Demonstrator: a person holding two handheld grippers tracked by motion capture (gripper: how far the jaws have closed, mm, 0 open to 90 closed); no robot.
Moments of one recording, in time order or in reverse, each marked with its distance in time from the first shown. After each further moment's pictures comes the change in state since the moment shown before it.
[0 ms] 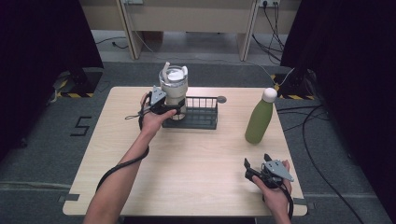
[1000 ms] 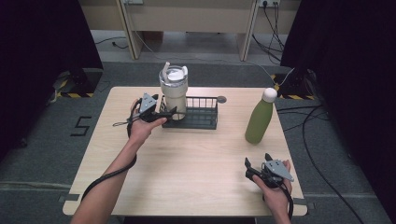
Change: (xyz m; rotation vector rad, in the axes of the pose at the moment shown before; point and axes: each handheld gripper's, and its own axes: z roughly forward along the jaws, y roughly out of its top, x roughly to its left) left arm 0.005 -0.008 -0.044 0.026 -0.033 0.038; right arm -0.001 0.000 0.001 -0.002 -0.018 0.004
